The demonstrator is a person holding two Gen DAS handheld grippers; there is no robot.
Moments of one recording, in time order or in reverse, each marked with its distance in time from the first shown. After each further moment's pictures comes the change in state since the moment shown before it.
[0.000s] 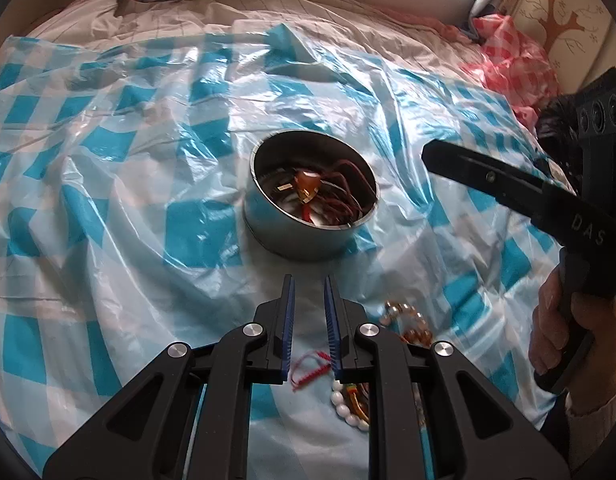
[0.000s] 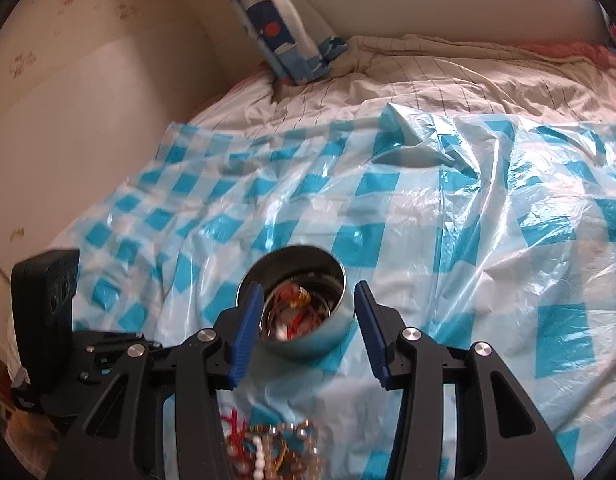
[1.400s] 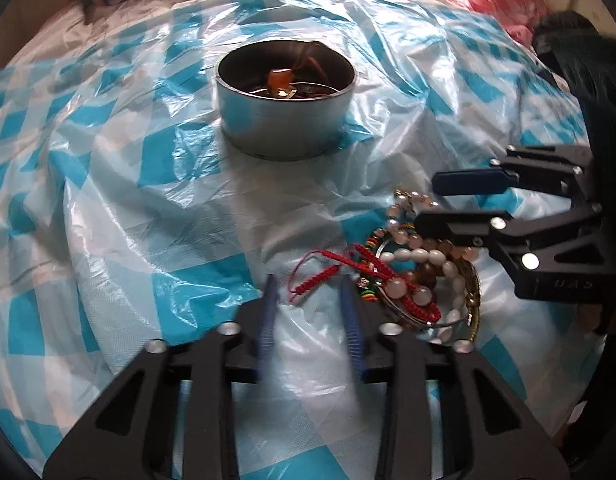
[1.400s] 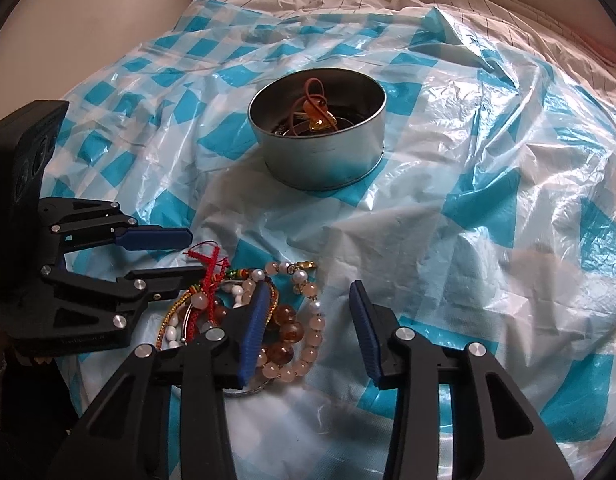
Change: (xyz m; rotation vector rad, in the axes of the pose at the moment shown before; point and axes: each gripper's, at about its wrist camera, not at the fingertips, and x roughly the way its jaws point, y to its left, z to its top) left arm 0.021 -0.020 -0.052 0.190 0.132 0.101; right arm 0.028 0.014 -0.085 -0.185 0.324 -0.023
